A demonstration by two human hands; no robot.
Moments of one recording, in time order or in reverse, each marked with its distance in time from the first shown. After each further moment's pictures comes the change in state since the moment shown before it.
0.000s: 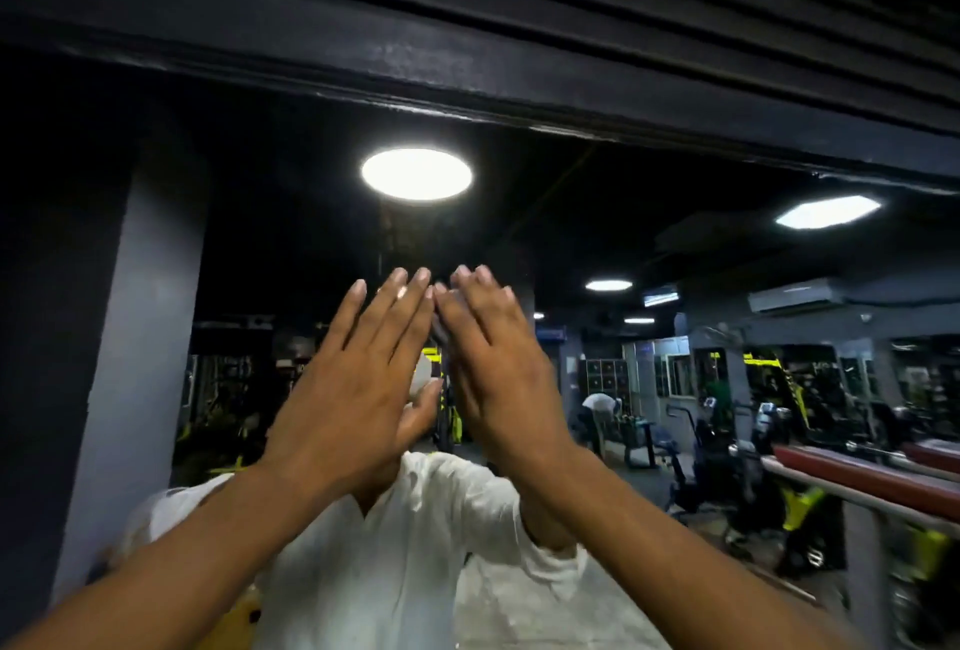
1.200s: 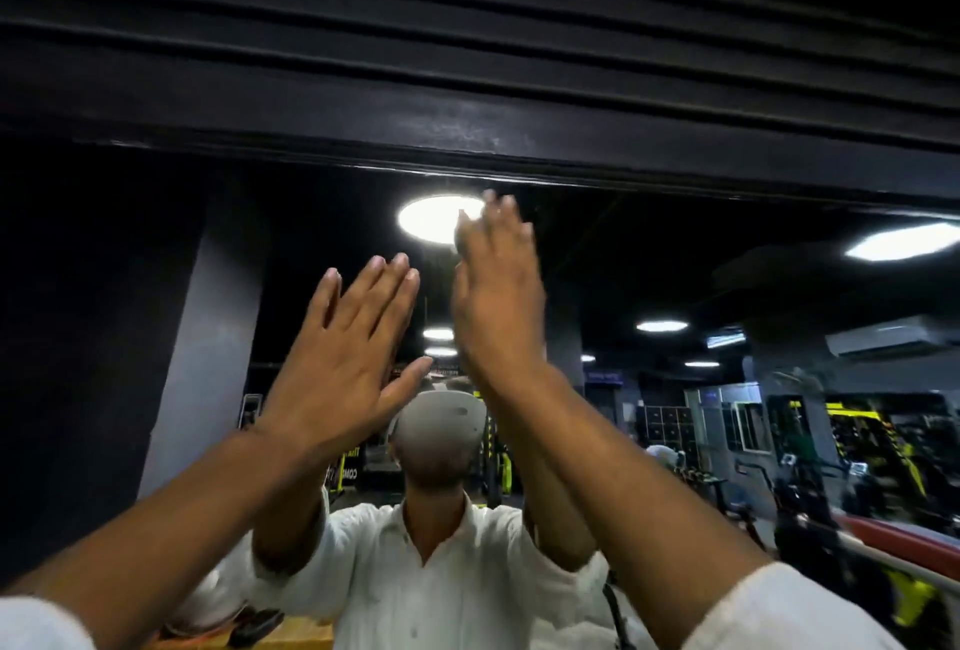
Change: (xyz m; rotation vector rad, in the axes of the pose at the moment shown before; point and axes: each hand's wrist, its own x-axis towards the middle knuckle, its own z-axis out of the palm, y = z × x) left_hand 0.071 0.009 -0.001 0.056 -0.068 -0.116; right_hand 0.096 0.072 -0.018 0.032 0.186 0.202
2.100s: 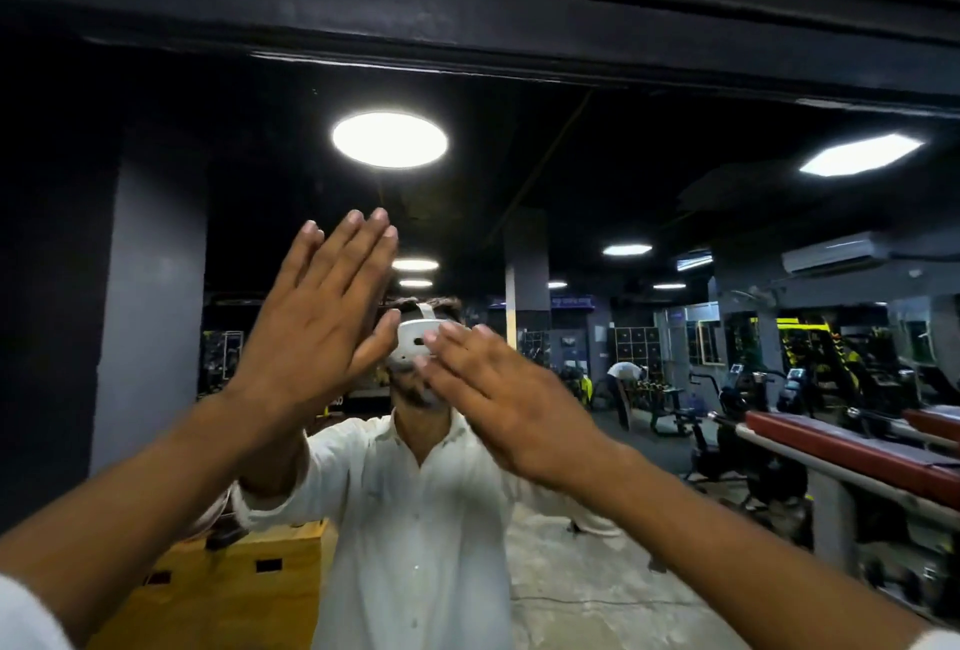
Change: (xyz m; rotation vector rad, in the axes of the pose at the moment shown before) left_hand 0.033 0.193 0.002 -0.067 0.047 0.078; right_hand -0.180 0.220 -0.143 -0.057 -0.394 -0.602
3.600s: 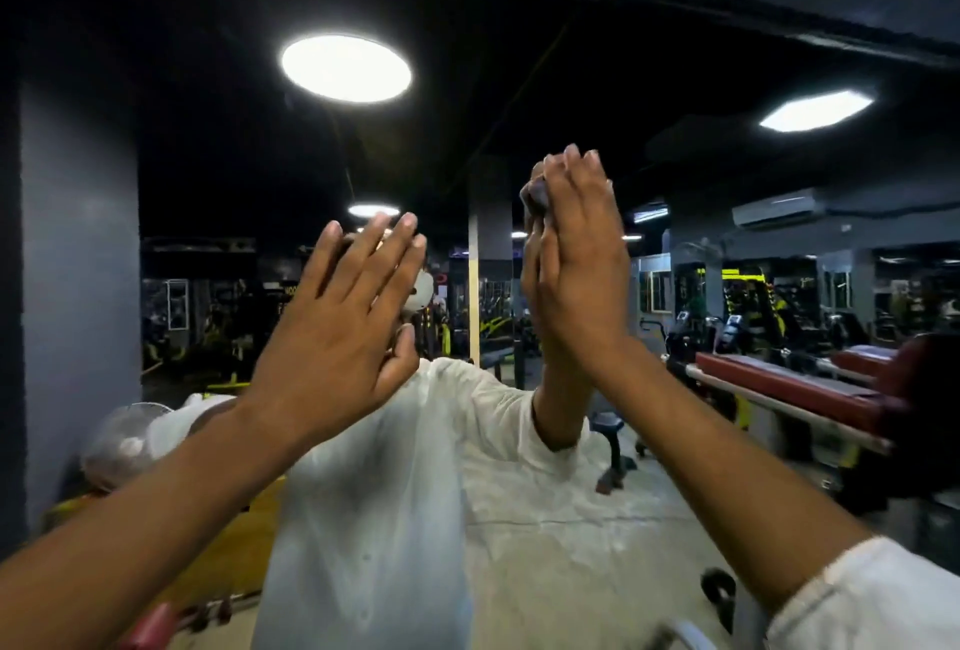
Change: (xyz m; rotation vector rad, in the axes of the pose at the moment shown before) left_hand -0.038 0.049 0.009 -0.058 -0.054 0.070; right_hand 0.024 0.039 -0.024 0.017 0.316 0.709
